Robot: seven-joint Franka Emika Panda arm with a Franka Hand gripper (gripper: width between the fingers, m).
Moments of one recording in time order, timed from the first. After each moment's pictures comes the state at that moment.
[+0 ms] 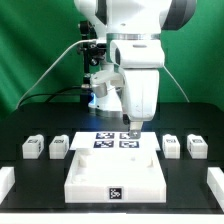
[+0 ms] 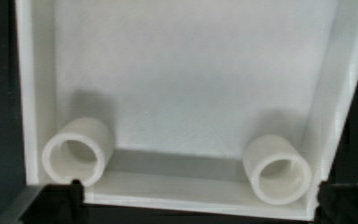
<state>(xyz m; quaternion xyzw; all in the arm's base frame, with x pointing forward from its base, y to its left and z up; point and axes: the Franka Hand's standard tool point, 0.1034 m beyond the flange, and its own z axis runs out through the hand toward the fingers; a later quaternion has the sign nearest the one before) 0.490 0.010 0.092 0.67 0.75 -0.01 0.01</state>
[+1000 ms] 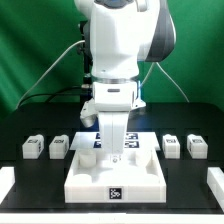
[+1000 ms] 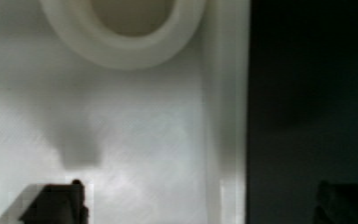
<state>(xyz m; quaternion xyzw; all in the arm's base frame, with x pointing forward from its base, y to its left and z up) 0.423 -0.016 0.018 0.73 0.69 -0.02 -0.03</state>
